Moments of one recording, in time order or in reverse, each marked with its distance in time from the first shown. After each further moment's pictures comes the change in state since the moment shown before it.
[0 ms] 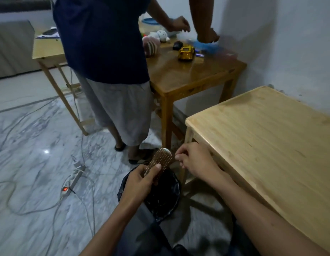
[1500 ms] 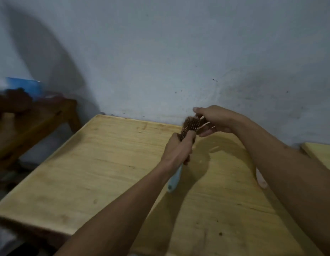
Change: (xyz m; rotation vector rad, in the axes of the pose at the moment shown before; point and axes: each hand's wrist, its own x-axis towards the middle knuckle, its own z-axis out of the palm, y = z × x) left_hand -0.114 0.197 0.438 0.119 -0.990 0.250; right_hand -0.183 0.216 -0.395 0.519 0.551 0.646
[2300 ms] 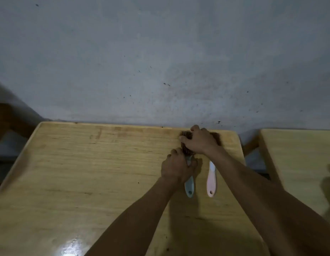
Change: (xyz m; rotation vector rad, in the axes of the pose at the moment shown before) left_hand 0.055 0.014 0.138 0.995 -0.239 -0.016; right_hand 0.039 0.090 -0.086 -0.567 0.099 0.298
